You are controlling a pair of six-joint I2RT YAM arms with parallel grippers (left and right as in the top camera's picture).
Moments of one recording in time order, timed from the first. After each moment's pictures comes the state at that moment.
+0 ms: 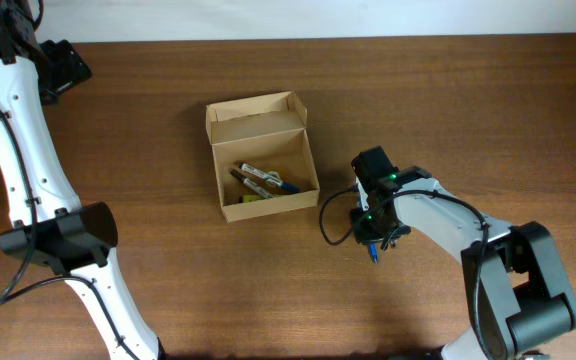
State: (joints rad) left arm 0.26 2.30 2.81 -1.69 -0.20 -0.38; right arm 0.35 1.76 0.97 -0.77 -0.04 0.19
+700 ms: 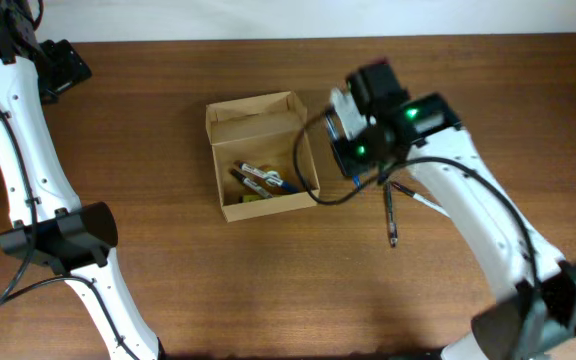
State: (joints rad) left arm 0.26 2.30 2.81 -1.69 -0.20 -0.38; right arm 0.41 1.72 1.68 -1.14 -0.10 -0.07
